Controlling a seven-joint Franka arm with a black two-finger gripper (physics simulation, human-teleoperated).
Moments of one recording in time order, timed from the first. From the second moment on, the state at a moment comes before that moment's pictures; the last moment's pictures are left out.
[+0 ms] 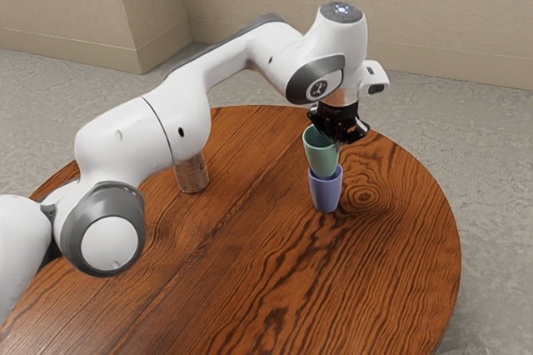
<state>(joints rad) -0.24 1.02 -0.41 -0.59 0.58 1.70 -0.41</state>
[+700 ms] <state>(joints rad) -0.24 1.03 -0.41 -0.59 0.58 1.72 -0.41</state>
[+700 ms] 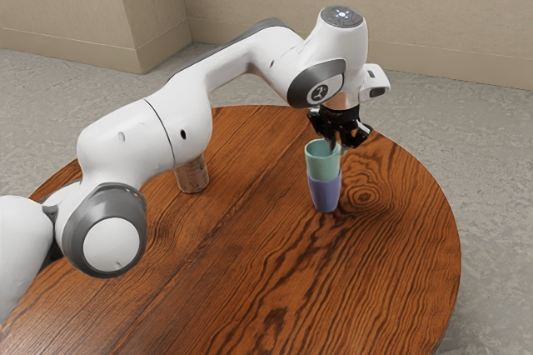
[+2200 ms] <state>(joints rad) -0.25 0.93 -0.38 -0.60 0.58 1.69 -0.41</state>
